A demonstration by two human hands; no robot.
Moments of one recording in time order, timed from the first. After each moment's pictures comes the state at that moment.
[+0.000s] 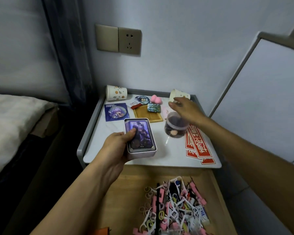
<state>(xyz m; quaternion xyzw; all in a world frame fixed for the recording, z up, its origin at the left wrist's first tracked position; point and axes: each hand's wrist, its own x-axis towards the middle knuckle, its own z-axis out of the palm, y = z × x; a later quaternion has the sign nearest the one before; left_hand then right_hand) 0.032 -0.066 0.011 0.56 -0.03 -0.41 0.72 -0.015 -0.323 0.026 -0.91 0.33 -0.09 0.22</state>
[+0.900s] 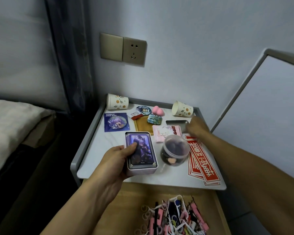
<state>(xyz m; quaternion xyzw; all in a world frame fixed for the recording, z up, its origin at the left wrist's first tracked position) 0.041 -0.075 0.003 0.54 -0.02 -0.43 0.72 0.011 -0.410 -0.033 -0.86 0.49 -0.05 0.12</state>
